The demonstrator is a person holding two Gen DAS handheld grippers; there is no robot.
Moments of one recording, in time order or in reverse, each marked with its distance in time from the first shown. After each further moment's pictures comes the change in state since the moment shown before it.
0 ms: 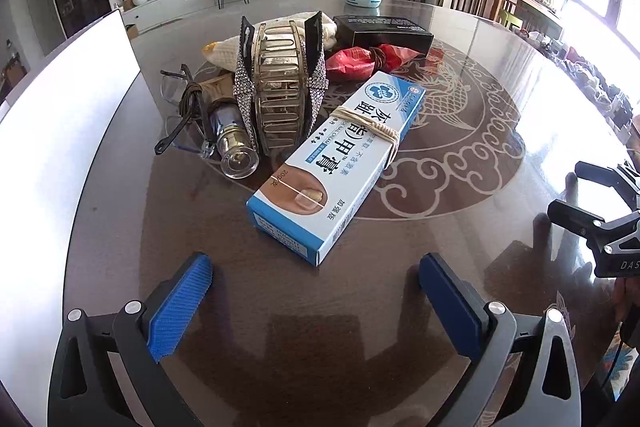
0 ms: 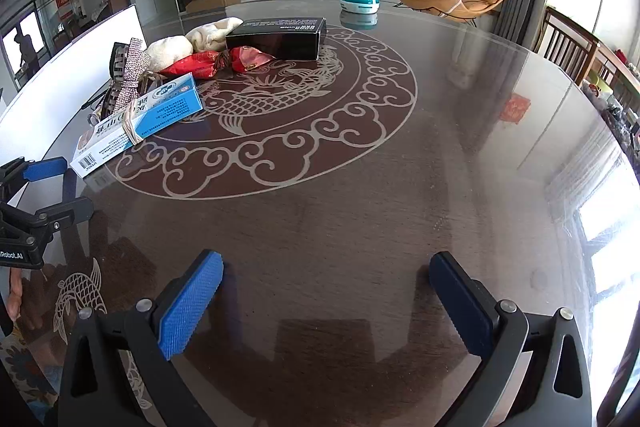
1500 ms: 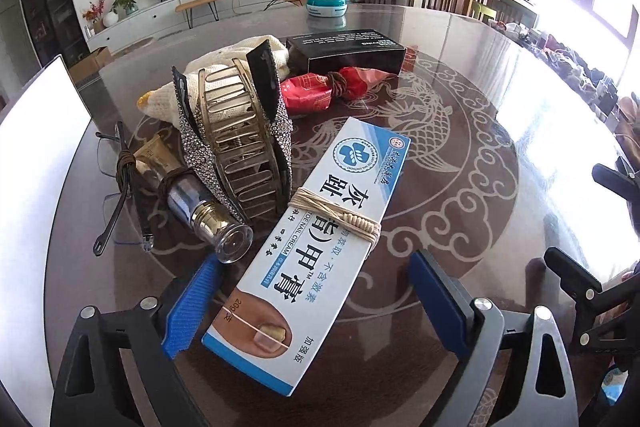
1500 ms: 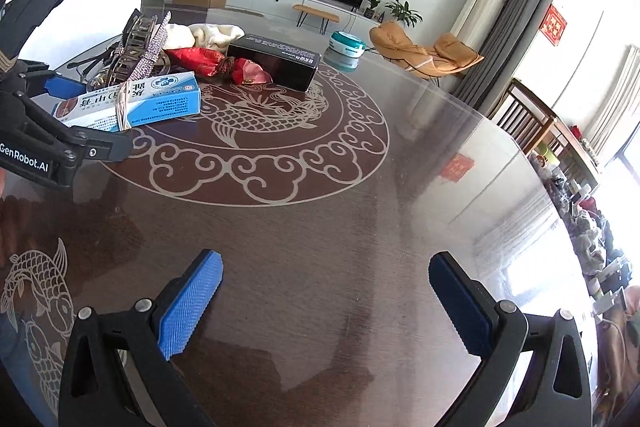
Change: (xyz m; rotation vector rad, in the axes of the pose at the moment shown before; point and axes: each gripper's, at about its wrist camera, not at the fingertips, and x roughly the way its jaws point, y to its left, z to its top) left arm 0.024 -0.025 0.040 0.086 -0.037 -0.058; right arm -0.009 0.032 -0.003 -0.150 -0.103 -0.234
